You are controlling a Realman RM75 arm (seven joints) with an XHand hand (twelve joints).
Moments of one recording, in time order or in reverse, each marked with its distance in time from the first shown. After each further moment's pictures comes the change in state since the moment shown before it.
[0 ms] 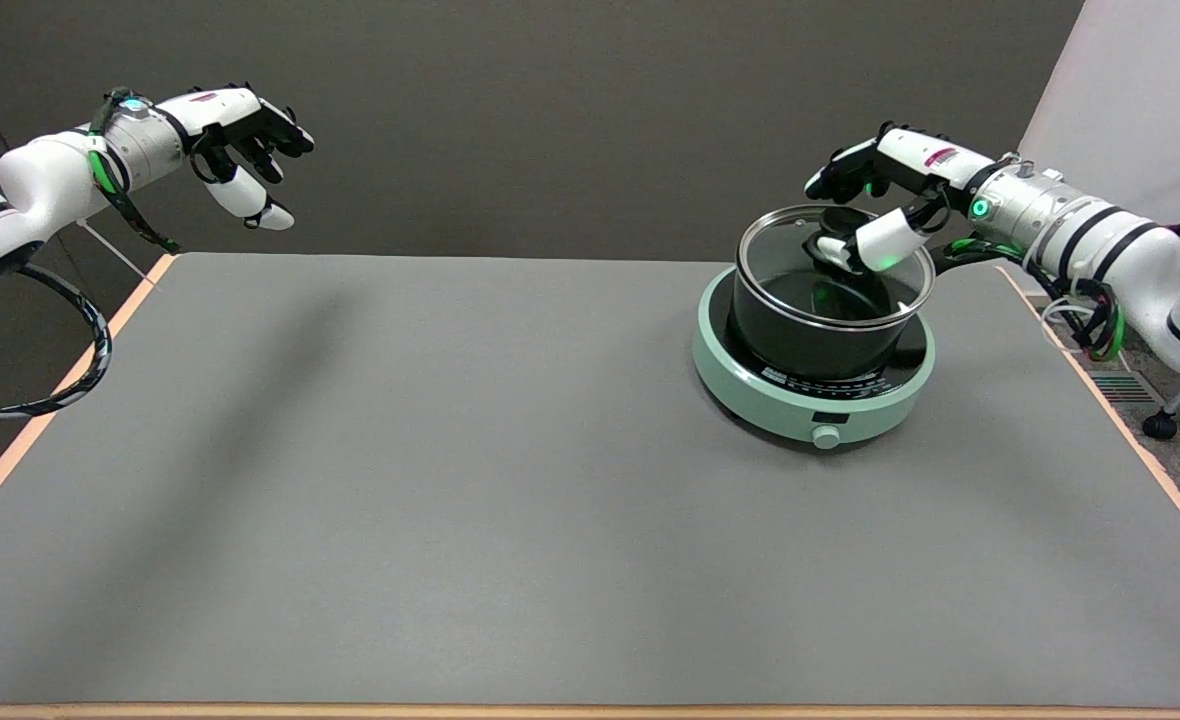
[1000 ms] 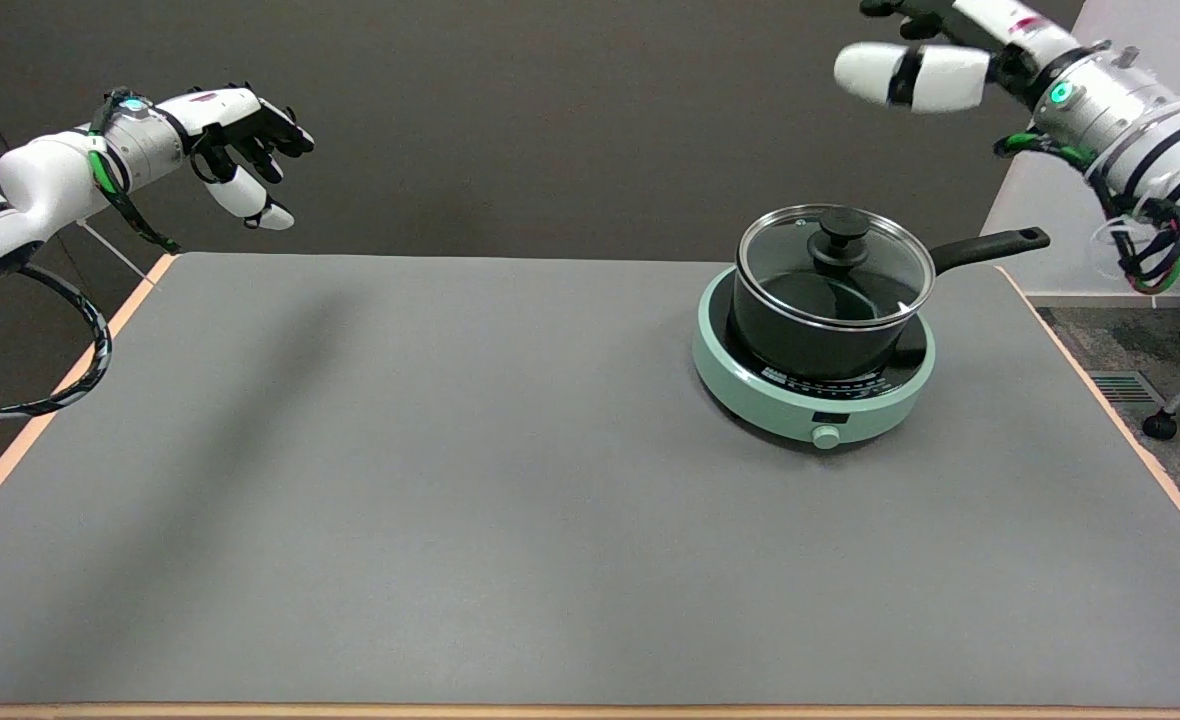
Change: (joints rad) arm -0.093 -0.034 0.324 0.090 0.007 0.027 0.111
